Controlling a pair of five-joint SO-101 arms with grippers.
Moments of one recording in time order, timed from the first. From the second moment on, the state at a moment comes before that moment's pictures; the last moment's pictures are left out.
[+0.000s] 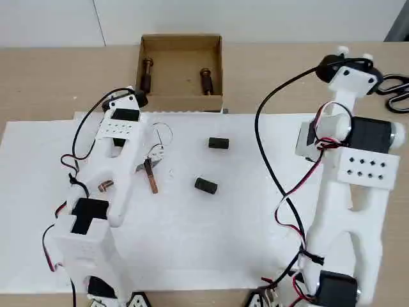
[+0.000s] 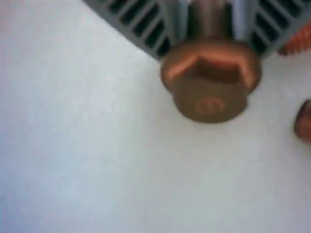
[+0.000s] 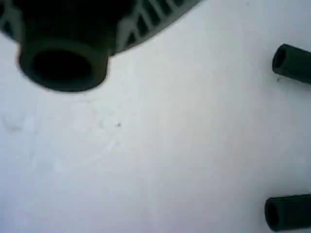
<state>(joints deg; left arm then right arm) 2.7 21.4 5.3 73.7 32.4 7.0 -18.7 -3.2 96.2 -5.2</state>
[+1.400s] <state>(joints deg) 14.7 -14.0 -32.0 99.2 34.4 -5.1 -61.5 3.2 96.2 6.3</state>
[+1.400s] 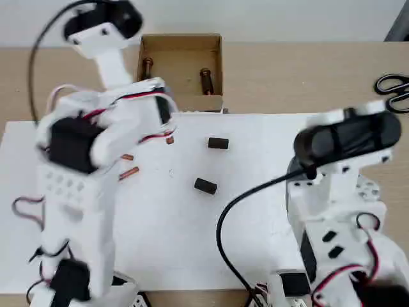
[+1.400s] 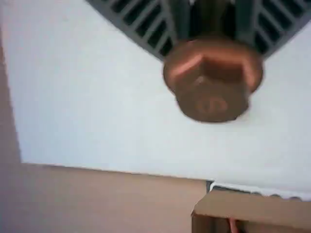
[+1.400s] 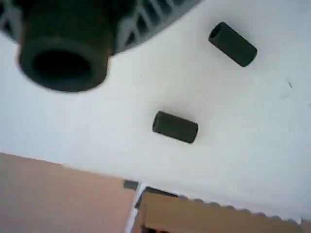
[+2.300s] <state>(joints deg) 7.0 -87.6 54.2 56.9 20.0 -25.6 -102.9 54.9 78.5 11.7</state>
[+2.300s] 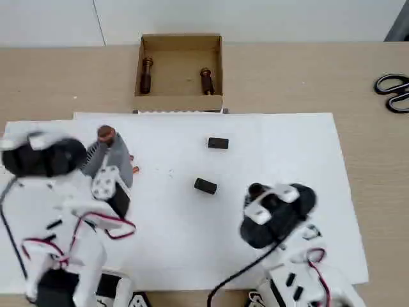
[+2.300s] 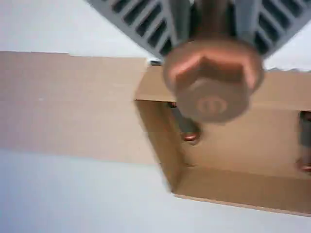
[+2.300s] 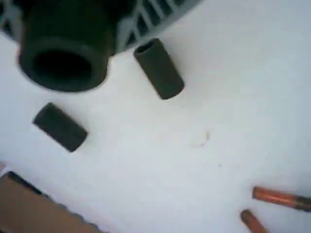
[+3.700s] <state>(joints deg) 22.8 -102.6 76.4 42.9 34.5 -45.7 -103.3 84.8 45.0 9.5</state>
